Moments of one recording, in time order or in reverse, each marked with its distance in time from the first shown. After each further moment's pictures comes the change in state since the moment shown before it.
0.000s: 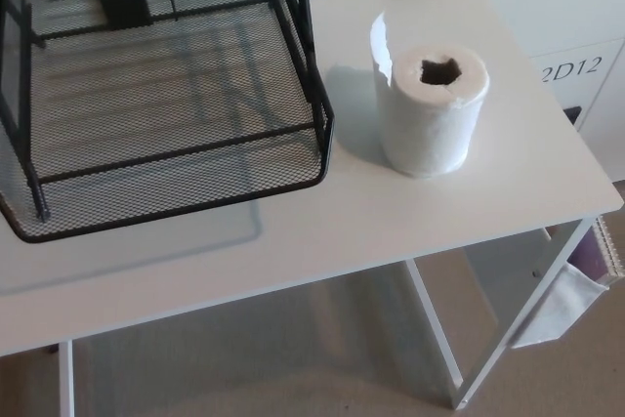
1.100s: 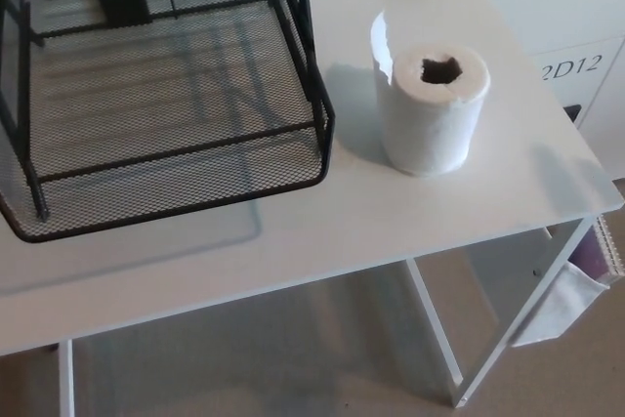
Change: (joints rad) left_arm 0.010 -0.043 0.007 -0.029 0.000 0.000 -0.001; right_arm -0.677 -0.171 0.165 -0.866 -0.038 0.311 0.038
